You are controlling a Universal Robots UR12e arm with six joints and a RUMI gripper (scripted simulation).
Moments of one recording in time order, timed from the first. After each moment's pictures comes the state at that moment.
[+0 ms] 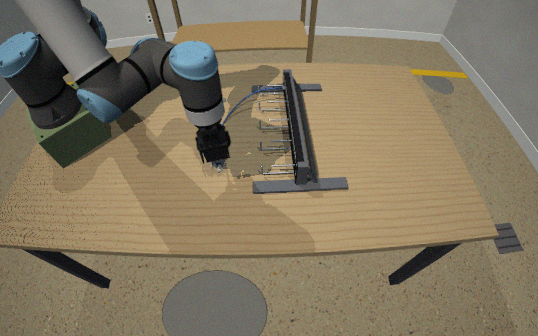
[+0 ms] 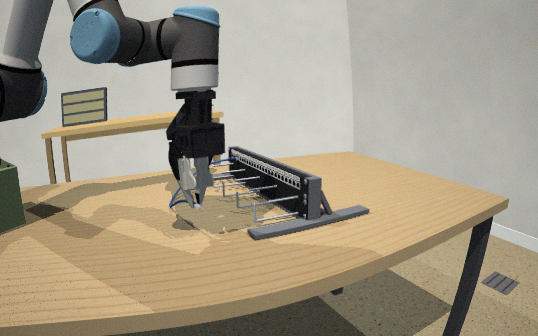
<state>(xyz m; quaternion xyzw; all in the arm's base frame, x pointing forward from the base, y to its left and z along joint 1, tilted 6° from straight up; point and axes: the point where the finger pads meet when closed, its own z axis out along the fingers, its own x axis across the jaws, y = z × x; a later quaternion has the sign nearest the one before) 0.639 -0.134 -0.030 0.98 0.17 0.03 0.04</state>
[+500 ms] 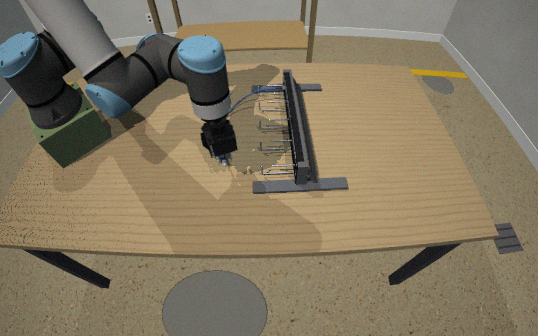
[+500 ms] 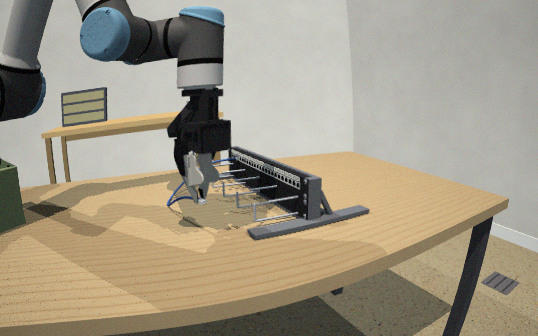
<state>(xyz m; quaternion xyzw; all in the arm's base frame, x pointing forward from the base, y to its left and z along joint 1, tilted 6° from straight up) 0.648 -0.116 -0.027 0.97 0.23 0.03 0.04</state>
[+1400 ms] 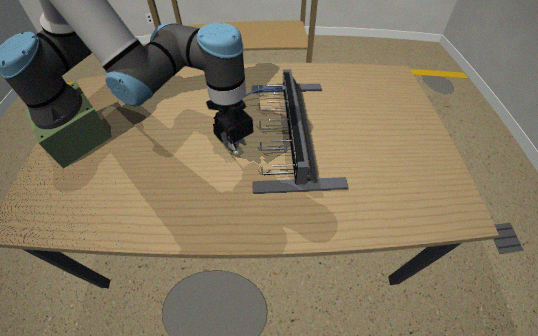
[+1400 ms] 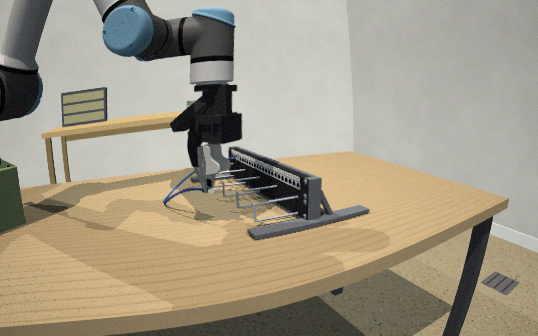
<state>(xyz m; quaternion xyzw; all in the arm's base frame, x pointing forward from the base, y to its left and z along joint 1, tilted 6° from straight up) 0.672 -0.076 -0.020 0.93 0.36 0.02 0.04</state>
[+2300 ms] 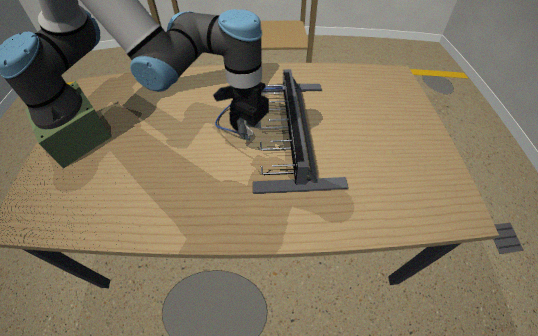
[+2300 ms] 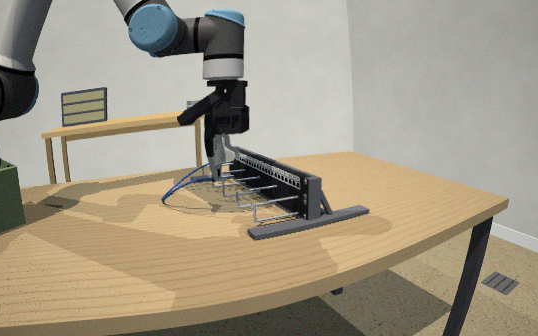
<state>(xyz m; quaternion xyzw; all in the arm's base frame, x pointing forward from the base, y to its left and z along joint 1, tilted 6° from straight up) 0.700 -0.027 -0.011 0.86 0.51 0.01 0.04</state>
